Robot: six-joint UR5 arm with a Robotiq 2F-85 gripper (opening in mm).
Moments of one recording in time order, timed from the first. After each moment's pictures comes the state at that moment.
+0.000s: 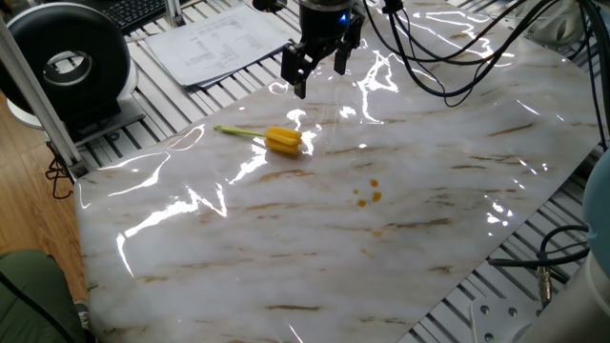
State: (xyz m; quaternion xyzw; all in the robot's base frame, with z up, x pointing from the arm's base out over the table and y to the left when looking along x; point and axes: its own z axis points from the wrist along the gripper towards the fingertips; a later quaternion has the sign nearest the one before) arm 0.544 0.002 0.190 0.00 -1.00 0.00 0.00
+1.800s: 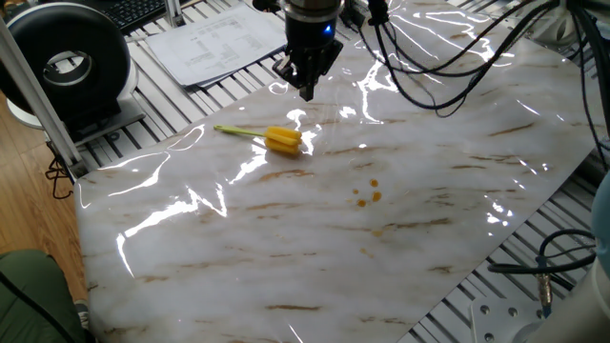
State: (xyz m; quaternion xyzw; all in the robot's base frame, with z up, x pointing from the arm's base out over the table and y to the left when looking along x) arm 0.558 0.034 0.175 -0.02 -1.00 -0.02 -0.02
